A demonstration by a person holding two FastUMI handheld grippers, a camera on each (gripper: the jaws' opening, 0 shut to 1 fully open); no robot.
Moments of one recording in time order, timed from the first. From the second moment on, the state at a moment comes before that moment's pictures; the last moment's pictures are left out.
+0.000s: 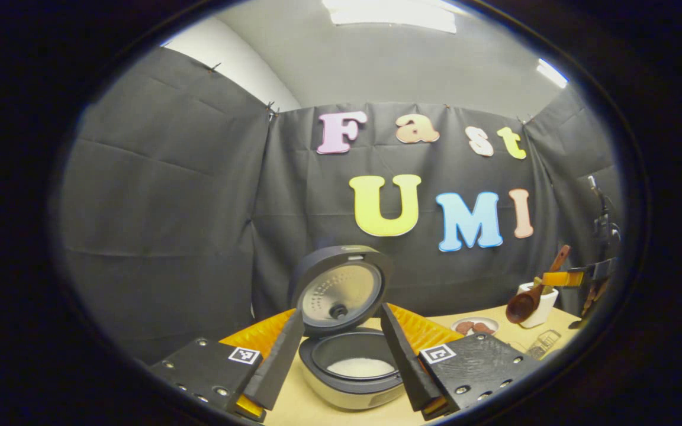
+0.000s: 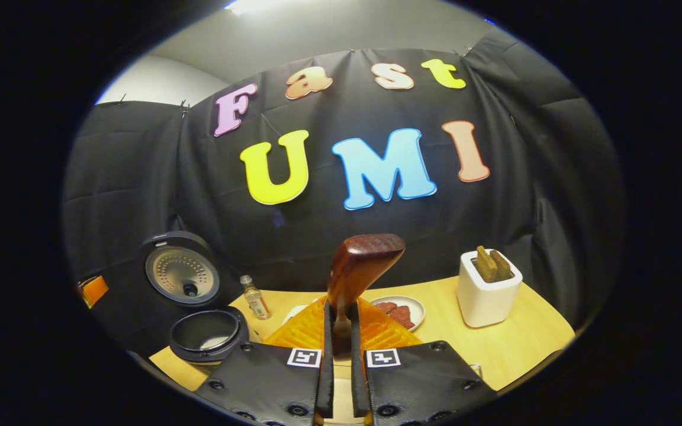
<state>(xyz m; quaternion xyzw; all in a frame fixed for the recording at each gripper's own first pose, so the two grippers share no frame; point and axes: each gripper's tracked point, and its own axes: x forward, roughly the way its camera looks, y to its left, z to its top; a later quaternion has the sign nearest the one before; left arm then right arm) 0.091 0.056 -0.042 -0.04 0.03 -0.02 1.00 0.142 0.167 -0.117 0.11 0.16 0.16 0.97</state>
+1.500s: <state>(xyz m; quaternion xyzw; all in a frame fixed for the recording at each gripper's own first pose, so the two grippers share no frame) 0.093 -0.005 -0.018 -0.04 0.03 -0.05 1.00 0.090 0.023 -0.244 0.14 0.32 0.05 0.94</state>
